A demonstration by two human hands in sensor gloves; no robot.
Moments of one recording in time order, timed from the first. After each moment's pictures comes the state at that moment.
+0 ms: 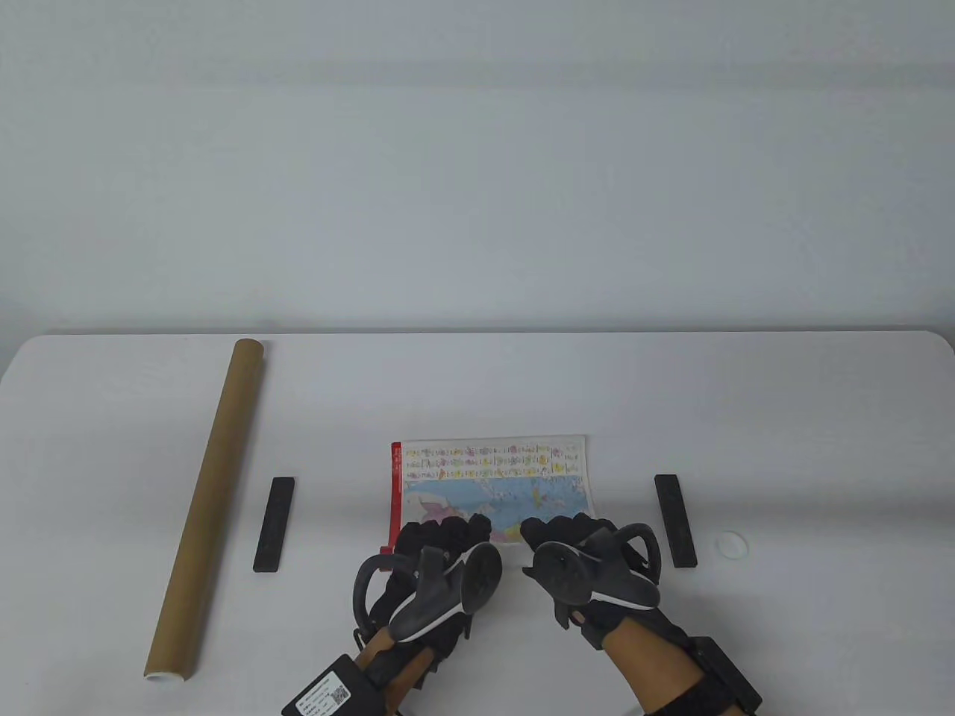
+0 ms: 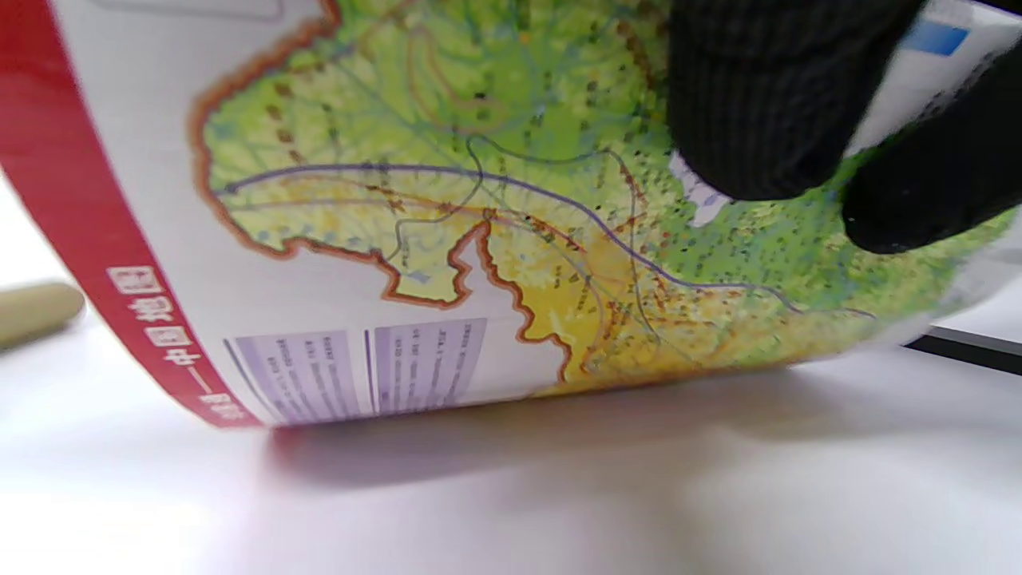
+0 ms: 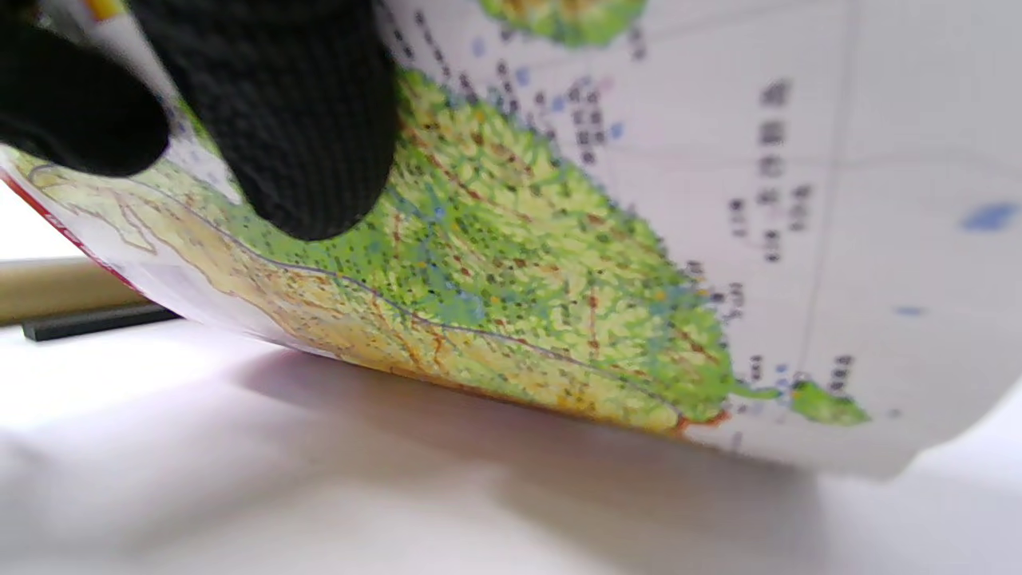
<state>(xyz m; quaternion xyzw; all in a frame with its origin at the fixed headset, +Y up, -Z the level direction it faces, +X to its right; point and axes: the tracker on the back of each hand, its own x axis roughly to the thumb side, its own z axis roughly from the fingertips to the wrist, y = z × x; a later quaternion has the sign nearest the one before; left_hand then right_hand) -0.067 -0.682 -0.301 0.06 -0.11 -0.03 0.99 0.104 -0.693 -0.332 0.24 -0.06 0.97 0.05</state>
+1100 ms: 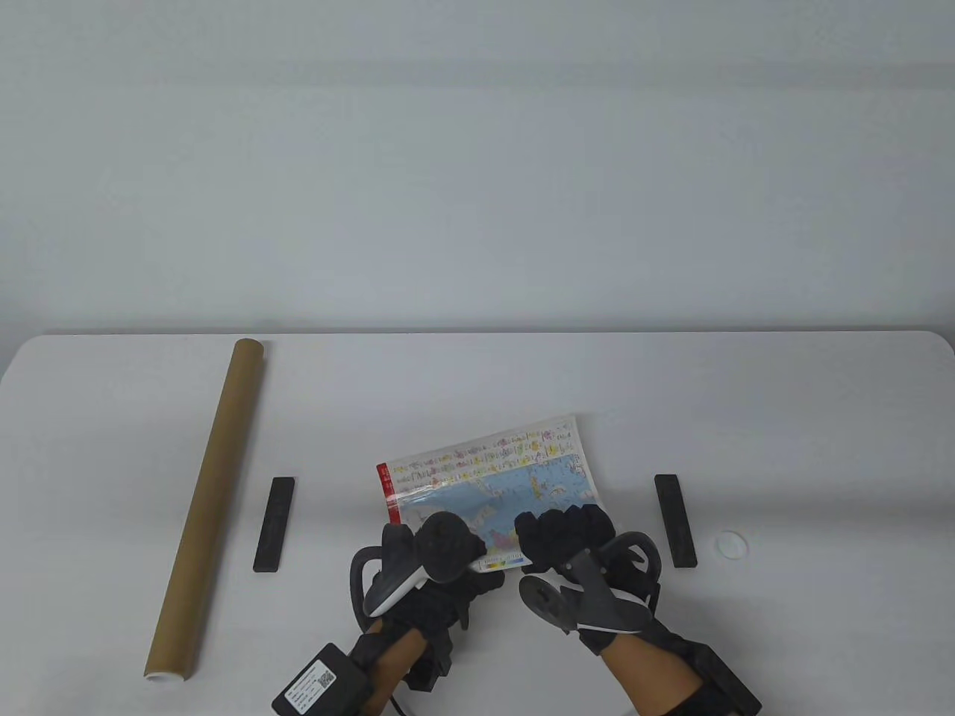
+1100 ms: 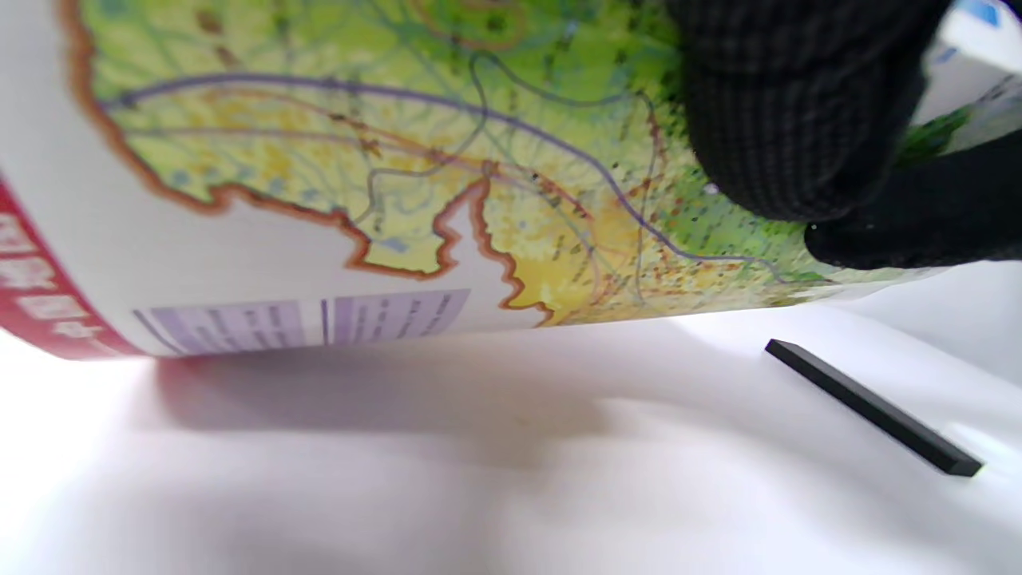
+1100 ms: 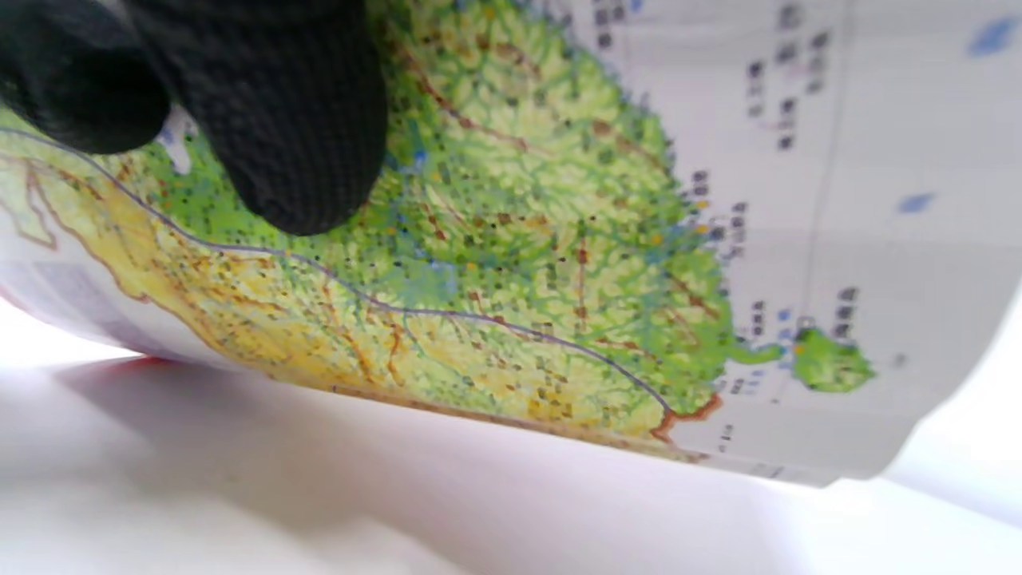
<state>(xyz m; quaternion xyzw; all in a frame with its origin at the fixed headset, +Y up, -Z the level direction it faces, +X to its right) -0.087 -0.694 -0.321 -0.05 -0.10 0.12 0.99 0.088 -0.686 -0.312 0.27 -0.15 0.95 -0.08</state>
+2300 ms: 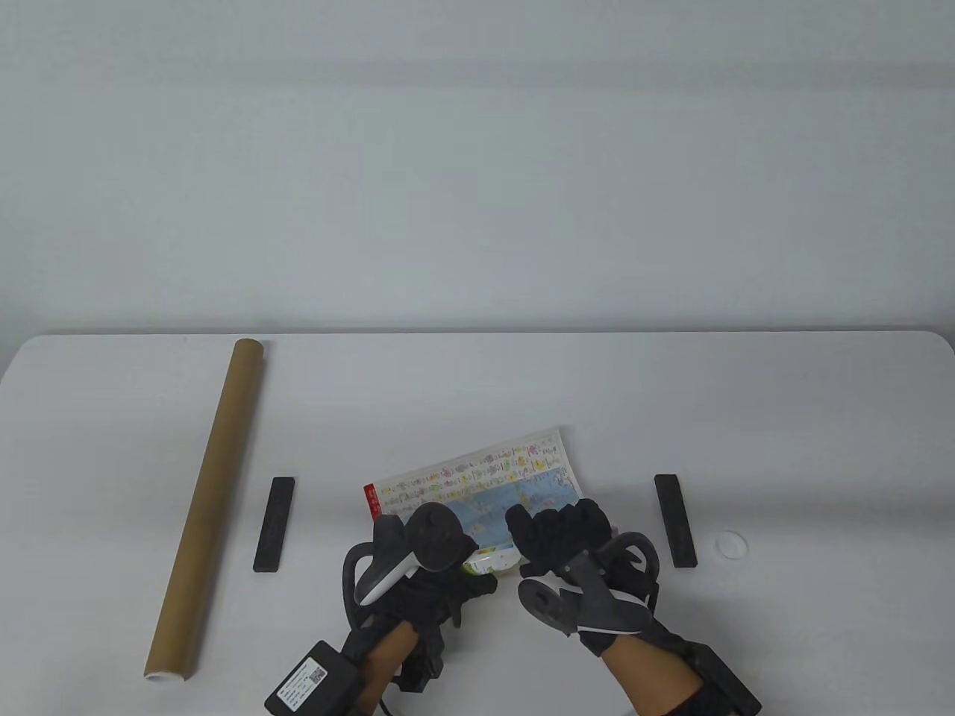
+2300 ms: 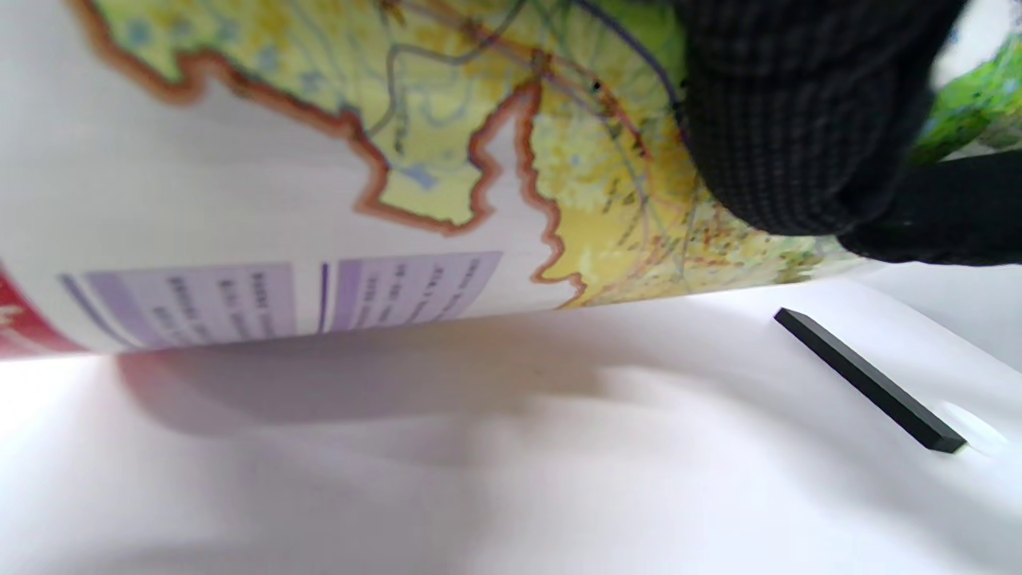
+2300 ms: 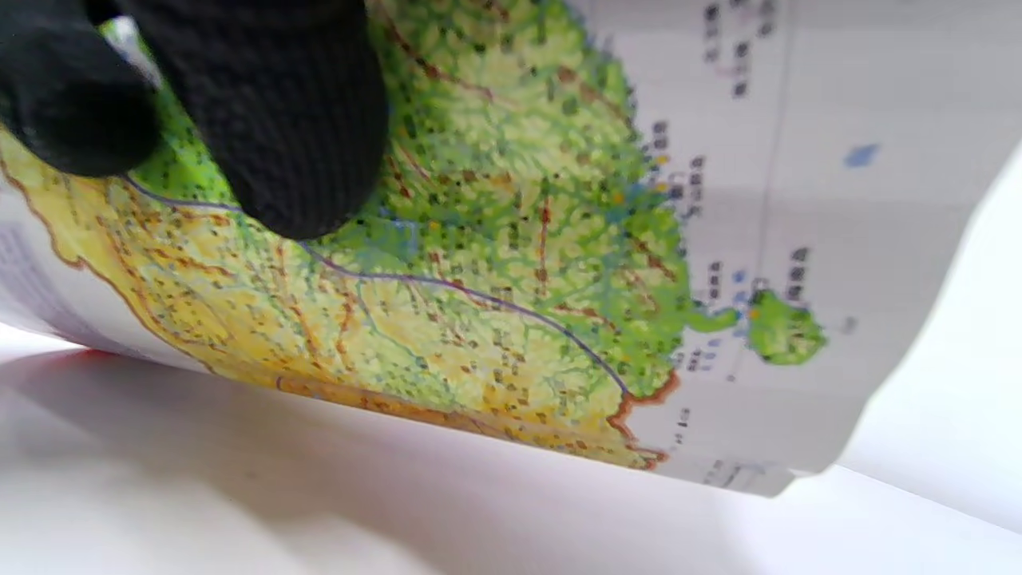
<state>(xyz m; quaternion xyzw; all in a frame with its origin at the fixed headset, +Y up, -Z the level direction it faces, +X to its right) -0.101 -0.703 -0.333 -0.14 -0.09 0.17 0.97 0.086 -0.686 -0.308 0.29 -0.16 0.94 -0.09</state>
